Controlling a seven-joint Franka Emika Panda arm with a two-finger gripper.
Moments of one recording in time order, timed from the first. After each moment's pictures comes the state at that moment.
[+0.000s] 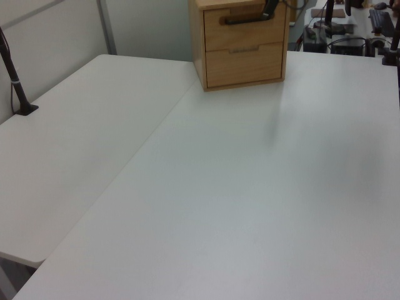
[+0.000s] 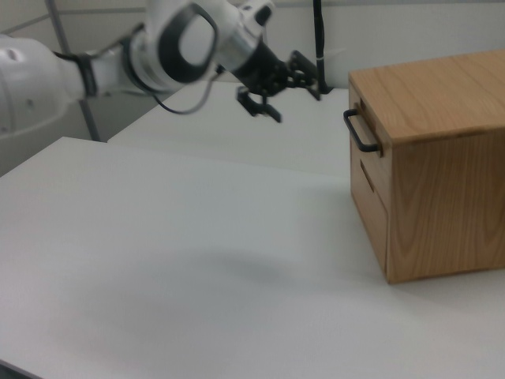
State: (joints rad) arm -0.18 0.24 -0.06 -1.49 -0.31 2.34 -0.44
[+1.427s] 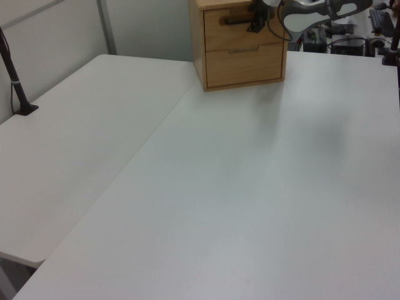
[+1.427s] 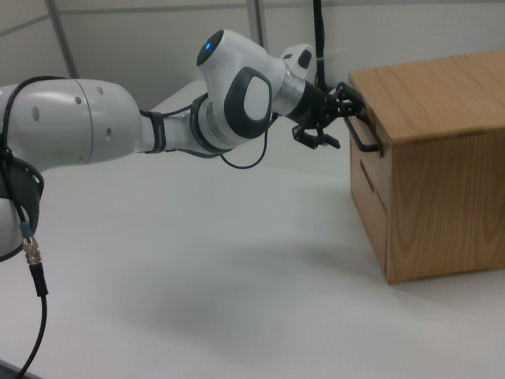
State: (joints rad) arm -0.19 0.48 -0.16 -1.42 -0.48 2.66 -0.46
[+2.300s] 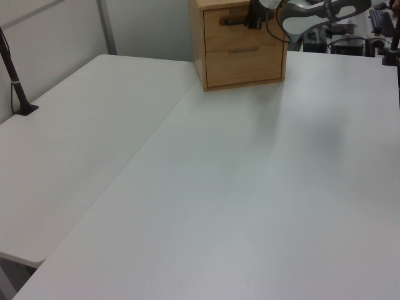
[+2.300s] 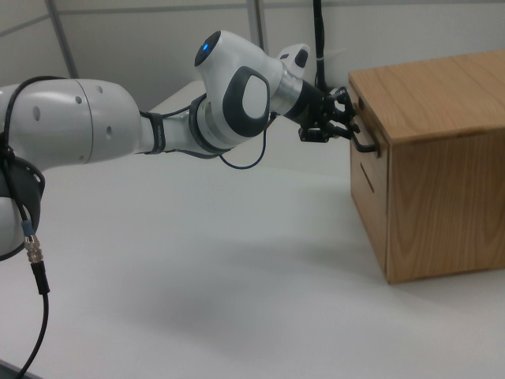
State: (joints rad) arm -0.18 0.48 -0.16 -1.41 -0.50 2.67 -0.46
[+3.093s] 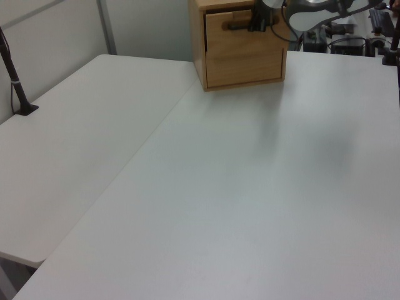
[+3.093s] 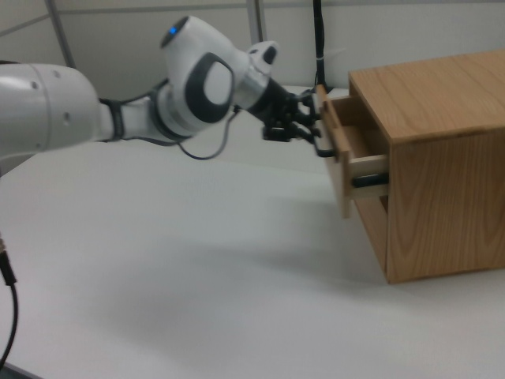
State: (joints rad) arm -0.15 0.32 -0.10 -1.57 -0.50 2.53 -0.41
